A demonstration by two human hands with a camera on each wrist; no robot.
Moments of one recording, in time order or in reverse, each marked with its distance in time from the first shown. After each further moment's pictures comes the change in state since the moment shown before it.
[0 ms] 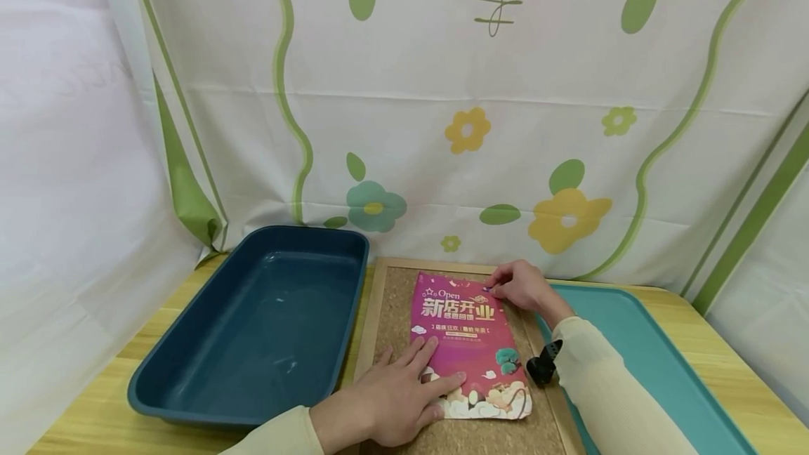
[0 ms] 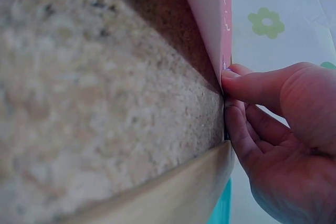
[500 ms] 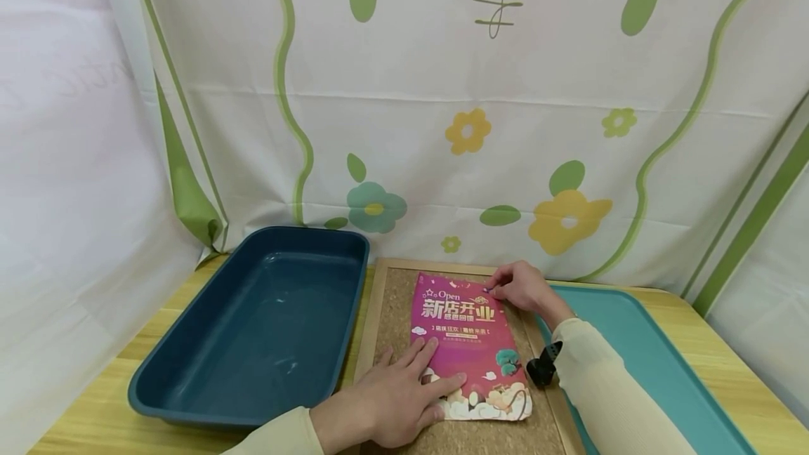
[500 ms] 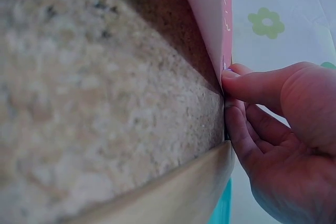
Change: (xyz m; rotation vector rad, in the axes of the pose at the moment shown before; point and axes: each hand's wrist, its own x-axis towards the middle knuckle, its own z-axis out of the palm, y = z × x) left_hand 0.001 -0.001 0.001 -0.004 0.003 -0.002; right_hand 0.000 0.000 0.000 0.004 -0.005 0.009
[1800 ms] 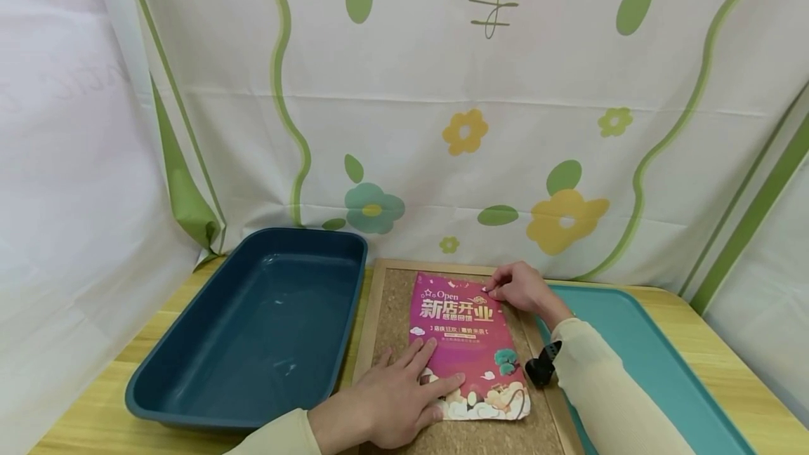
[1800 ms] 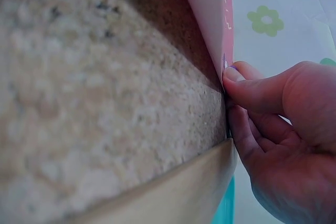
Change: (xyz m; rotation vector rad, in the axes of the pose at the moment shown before) left_hand 0.001 -0.001 0.001 -0.013 -0.004 0.001; right_hand -0.002 0.003 0.002 0.017 0.003 -0.012
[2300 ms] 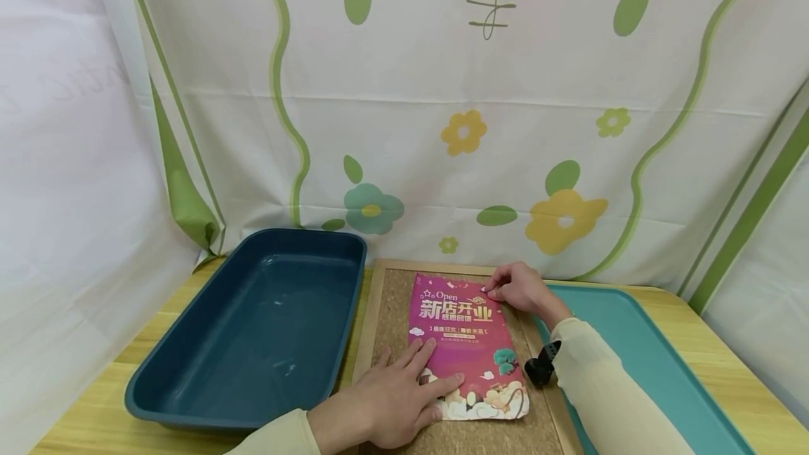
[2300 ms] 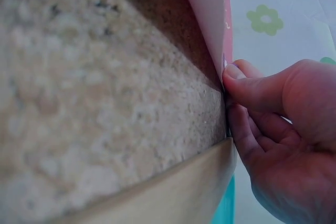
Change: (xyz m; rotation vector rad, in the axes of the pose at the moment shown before) left_hand 0.000 0.001 0.000 -0.009 -0.002 -0.009; right_hand 0.000 0.000 0.000 -0.013 0.005 -0.017
